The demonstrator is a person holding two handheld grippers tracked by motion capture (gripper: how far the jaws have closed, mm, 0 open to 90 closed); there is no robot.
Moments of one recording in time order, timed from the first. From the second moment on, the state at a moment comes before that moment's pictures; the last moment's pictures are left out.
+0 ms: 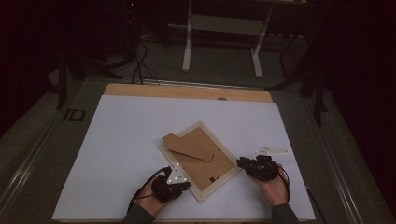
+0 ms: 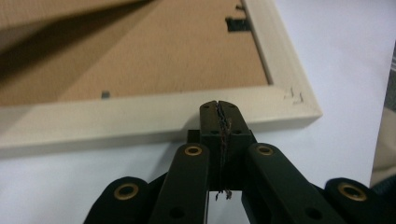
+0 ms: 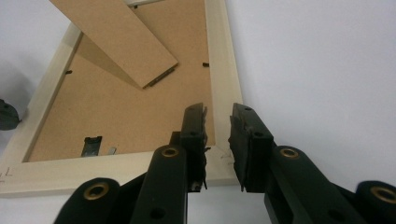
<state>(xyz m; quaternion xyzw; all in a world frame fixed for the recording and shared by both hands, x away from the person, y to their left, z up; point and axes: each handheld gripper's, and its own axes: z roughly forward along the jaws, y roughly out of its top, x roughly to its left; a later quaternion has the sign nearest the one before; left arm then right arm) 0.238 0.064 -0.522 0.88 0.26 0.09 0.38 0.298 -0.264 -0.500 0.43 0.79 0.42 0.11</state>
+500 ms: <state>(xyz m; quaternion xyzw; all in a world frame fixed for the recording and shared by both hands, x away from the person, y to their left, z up) 0.247 0.042 -0.521 0.88 0.26 0.10 0.39 0.296 -0.264 -0.505 0.42 0.81 0.39 0.11</state>
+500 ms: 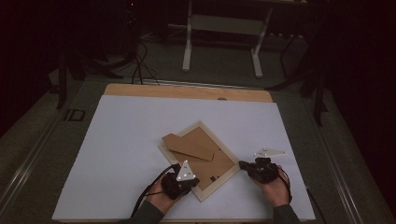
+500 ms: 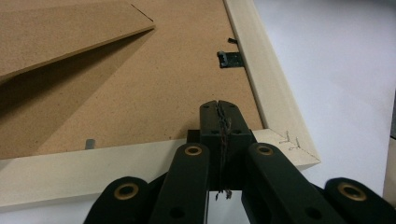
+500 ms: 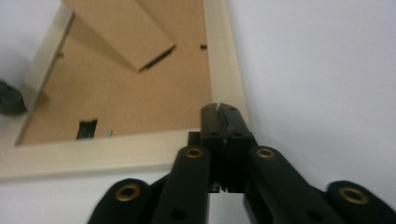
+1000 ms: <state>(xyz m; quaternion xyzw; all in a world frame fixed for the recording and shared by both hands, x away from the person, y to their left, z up) 0.261 0.073 -0.513 0.86 0.30 0.12 0.40 0.292 -0.266 -0.520 0.42 0.83 0.35 0.08</state>
